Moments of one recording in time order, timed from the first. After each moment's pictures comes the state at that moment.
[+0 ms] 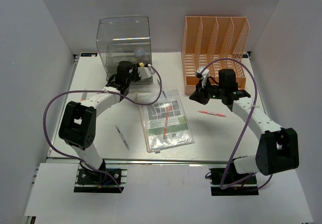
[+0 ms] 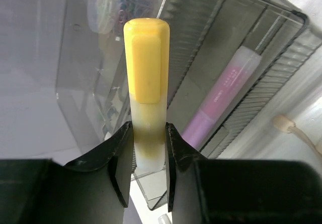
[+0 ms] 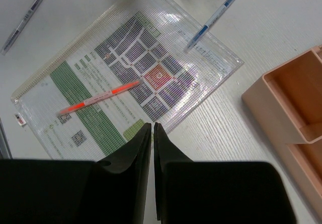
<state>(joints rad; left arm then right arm) -0.37 1.71 1.15 0.15 -0.12 1.01 0.26 1.36 0.96 -0.24 -0.78 -0.37</state>
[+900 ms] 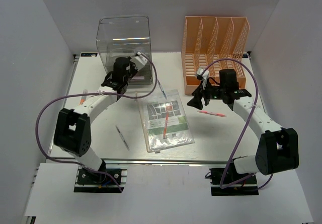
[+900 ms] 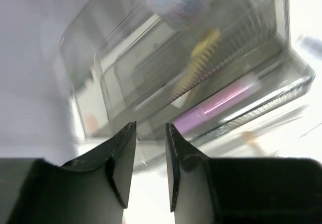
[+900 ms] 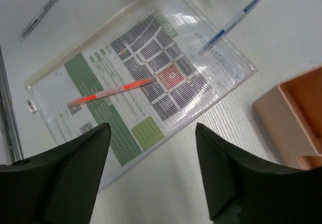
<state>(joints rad) -0.37 1.64 1.16 0.11 -0.23 0.68 0.25 1.37 0.97 -0.29 -0.84 -0.43</state>
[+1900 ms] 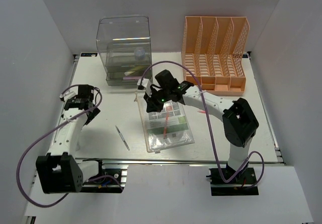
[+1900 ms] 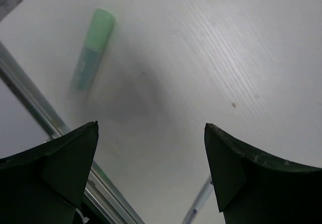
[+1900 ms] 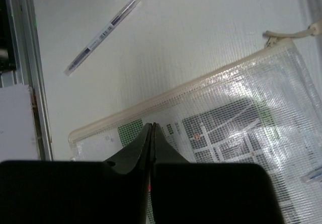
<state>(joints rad) 0.00 1.12 0.92 -0.95 -0.52 -0.79 0.82 1.85 1.49 -0.44 -0.58 -0.31</state>
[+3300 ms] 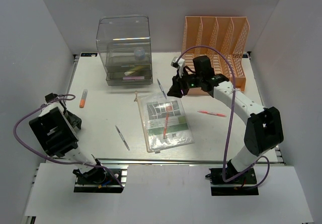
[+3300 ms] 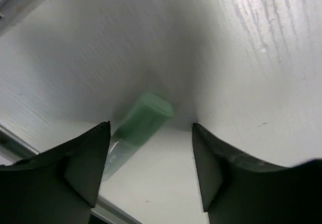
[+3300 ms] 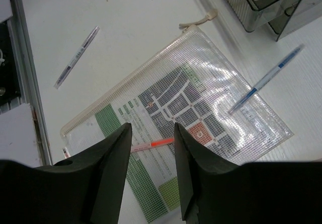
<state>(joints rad) 0.59 1.65 0.97 -0.72 -0.19 -0.39 0.49 1.62 1.31 -0.33 -0.75 -0.21</state>
